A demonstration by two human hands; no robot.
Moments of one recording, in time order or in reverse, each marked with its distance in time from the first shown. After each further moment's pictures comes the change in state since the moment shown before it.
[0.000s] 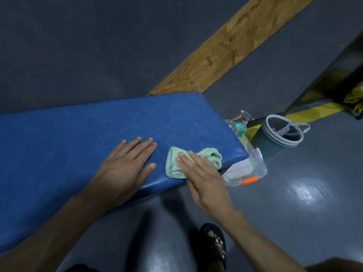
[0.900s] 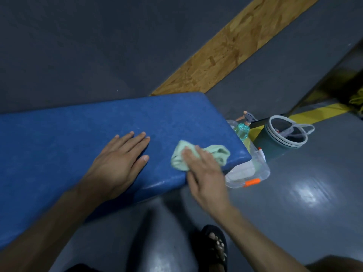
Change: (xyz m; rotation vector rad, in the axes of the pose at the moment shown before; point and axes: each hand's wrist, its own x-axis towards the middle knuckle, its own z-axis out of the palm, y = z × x) left_hand 0.006 -0.018 -0.006 -0.095 0.023 -0.050; right_hand 0.017 -0.001 0.000 0.024 0.023 0.194
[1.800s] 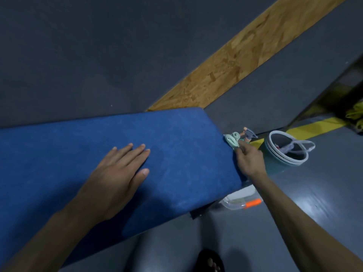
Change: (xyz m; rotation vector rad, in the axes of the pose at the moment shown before) left_hand 0.032 -0.005 0.006 -0.018 0.058 0.036; right_hand 0.097 0.142 -0.043 0.051 0.007 0.584
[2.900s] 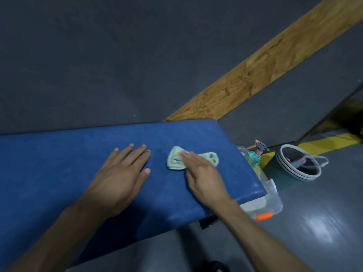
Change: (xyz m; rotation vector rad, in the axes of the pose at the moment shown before) left_hand -0.017 -0.022 -0.031 0.083 -0.056 -0.145; right_hand -0.079 -0.117 0.066 -0.019 -0.072 -0.661
